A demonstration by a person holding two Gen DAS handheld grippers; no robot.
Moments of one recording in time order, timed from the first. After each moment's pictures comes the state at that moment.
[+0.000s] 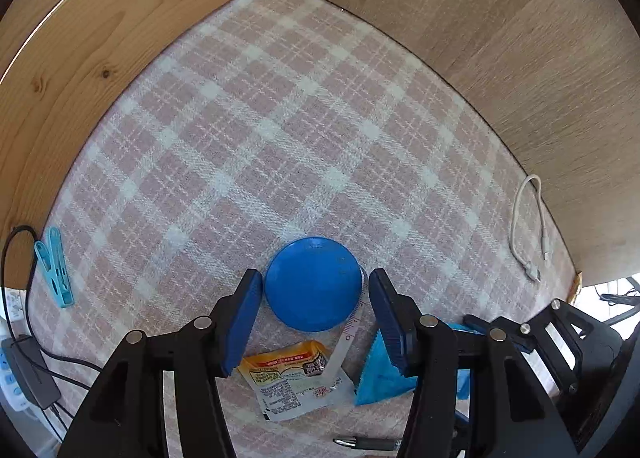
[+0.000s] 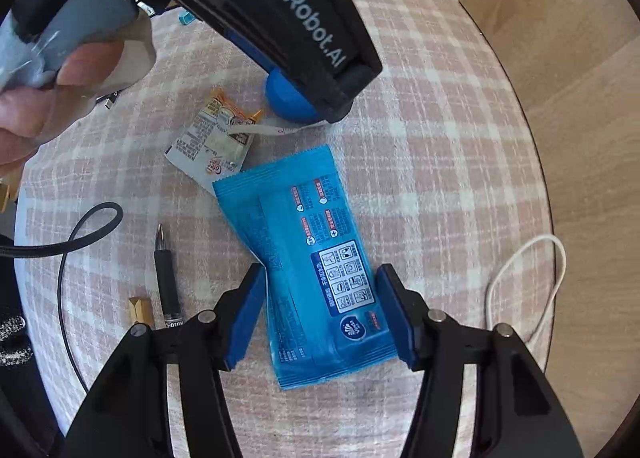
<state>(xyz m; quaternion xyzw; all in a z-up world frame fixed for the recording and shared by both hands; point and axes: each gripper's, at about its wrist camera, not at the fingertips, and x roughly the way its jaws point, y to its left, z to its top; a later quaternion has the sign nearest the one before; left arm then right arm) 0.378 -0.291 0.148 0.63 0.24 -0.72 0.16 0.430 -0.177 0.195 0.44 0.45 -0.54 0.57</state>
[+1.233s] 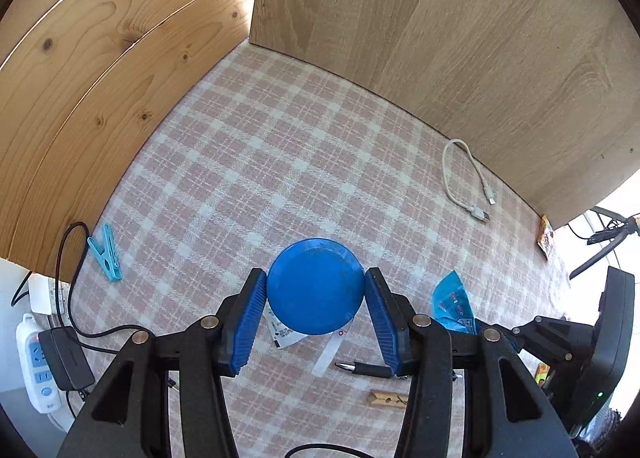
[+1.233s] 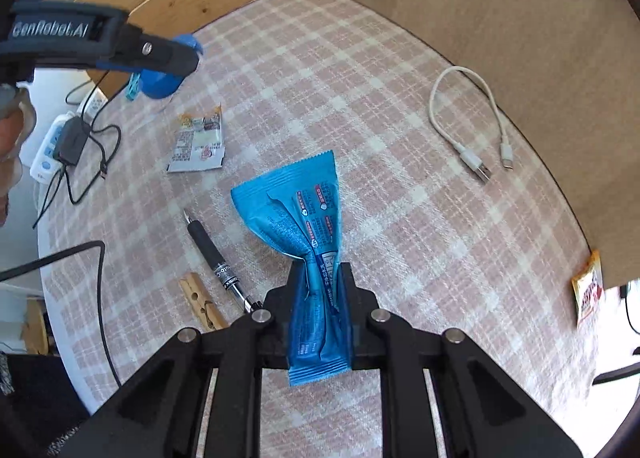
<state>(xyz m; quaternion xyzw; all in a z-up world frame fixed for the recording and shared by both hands) 0.363 -0.246 0.263 0.59 0.17 -0.79 0.10 0.316 0.053 0.260 0.54 0.25 -0.68 0.43</state>
